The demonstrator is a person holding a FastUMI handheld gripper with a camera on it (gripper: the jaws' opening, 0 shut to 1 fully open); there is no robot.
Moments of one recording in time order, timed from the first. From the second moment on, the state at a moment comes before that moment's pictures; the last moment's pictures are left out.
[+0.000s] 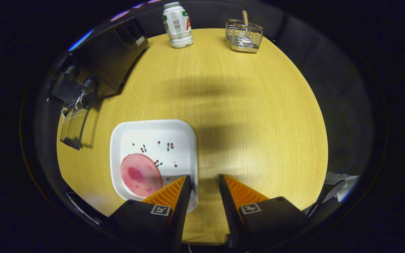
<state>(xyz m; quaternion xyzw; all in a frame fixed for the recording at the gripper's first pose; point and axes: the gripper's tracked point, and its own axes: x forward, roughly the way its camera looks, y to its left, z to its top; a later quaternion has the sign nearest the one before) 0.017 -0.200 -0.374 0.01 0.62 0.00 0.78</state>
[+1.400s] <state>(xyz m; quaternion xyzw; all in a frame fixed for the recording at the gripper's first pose) 0.008 -0.168 -0.341 0.34 0.58 0.05 0.74</state>
